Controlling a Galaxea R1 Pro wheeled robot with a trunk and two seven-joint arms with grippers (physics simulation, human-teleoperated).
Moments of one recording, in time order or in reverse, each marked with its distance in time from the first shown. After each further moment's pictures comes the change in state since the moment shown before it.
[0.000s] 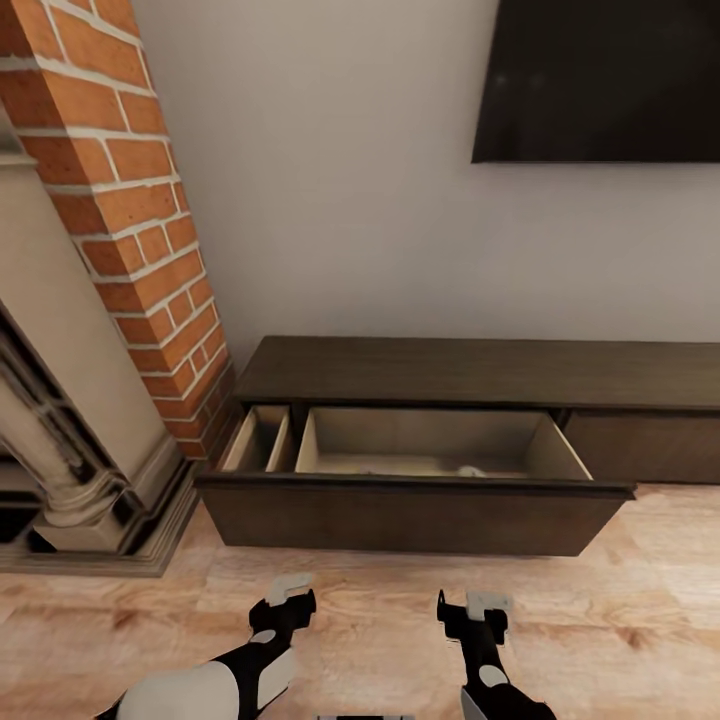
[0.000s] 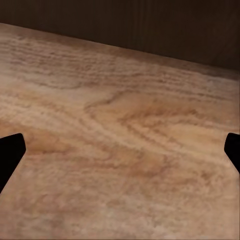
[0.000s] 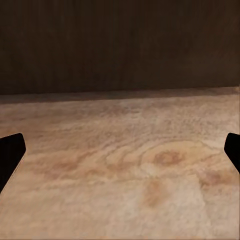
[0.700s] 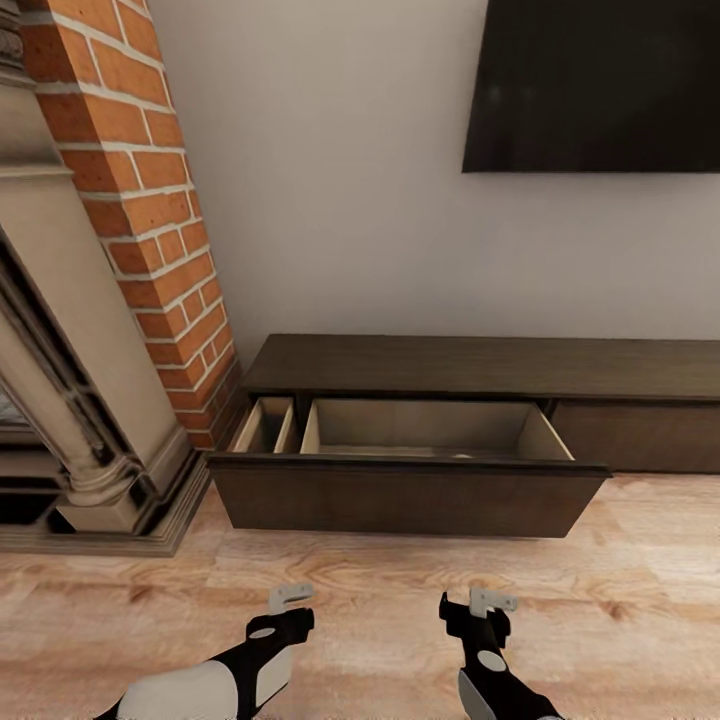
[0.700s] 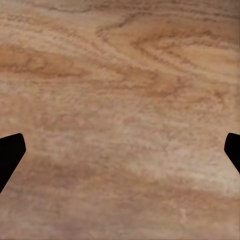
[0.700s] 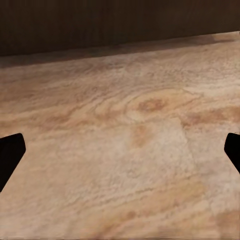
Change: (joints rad) left arm 0.002 0.000 0.008 0.022 -0.003 0.181 -0.001; right arm 0.002 0.003 0.000 -0.069 -0.109 0.157 -0.019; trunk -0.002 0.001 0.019
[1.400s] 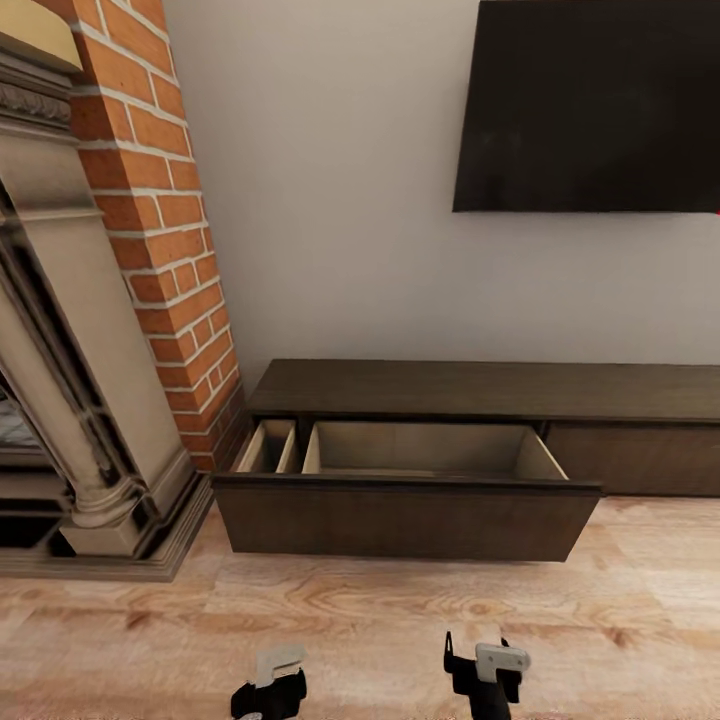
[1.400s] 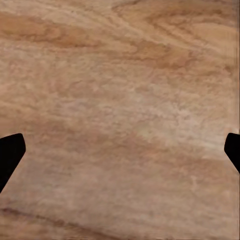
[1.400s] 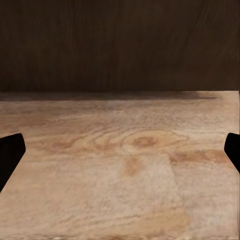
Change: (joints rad) left arm 0.161 0.012 -0.001 -0.020 0.002 -0.149 0.007; right arm 0.147 0.005 0.002 0.069 0.198 -0.373 -0.058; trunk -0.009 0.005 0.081
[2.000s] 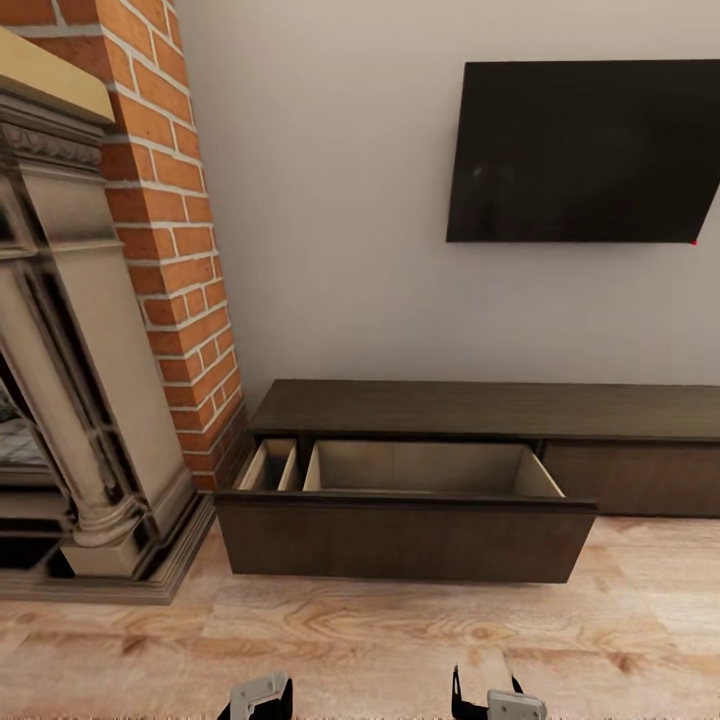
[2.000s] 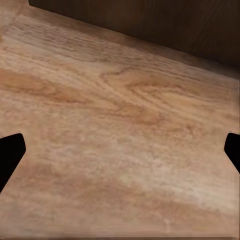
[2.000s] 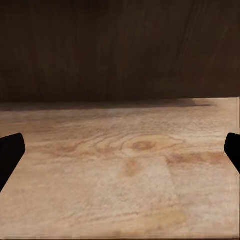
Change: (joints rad) left arm 0.000 0.185 -0.017 -0.383 0.005 -0.472 -0.044; right arm 0.008 -0.006 -0.004 0.207 0.006 -0.232 0.002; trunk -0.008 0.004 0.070
